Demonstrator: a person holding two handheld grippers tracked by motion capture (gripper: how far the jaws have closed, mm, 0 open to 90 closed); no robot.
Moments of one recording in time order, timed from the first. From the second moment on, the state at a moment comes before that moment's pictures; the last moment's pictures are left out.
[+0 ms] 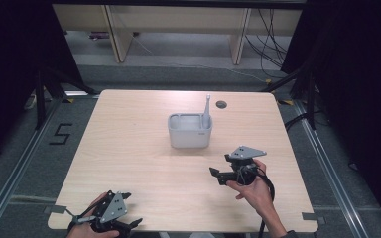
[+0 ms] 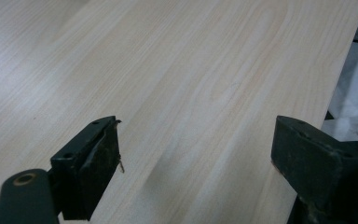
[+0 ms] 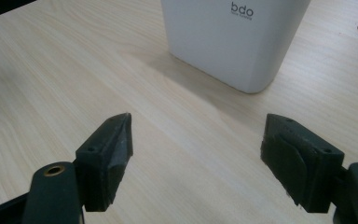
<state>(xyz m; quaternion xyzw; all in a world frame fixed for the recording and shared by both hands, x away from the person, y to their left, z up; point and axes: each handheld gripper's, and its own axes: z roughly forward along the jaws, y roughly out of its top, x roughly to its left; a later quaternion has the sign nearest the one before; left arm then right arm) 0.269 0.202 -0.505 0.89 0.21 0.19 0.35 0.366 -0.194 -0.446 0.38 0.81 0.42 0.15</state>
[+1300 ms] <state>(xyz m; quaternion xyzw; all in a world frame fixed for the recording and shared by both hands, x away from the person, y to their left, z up) 0.269 0.202 -0.505 0.89 0.21 0.19 0.35 0.326 -0.200 -0.474 0.38 0.82 0.41 0.12</state>
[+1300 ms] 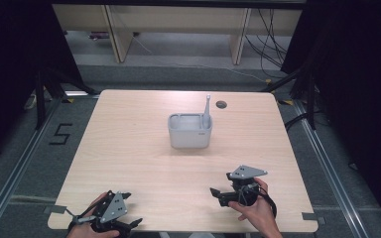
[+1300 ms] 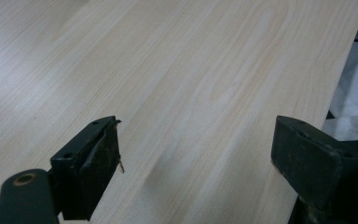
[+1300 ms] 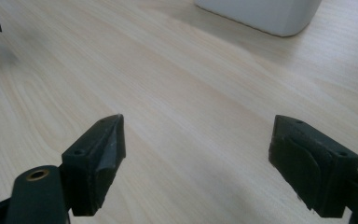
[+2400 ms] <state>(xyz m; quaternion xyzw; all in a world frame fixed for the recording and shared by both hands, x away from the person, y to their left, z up) 0.268 0.201 -0.505 0.89 0.21 0.19 0.36 0.299 -0.212 -0.482 0.38 0.83 0.39 0.13</state>
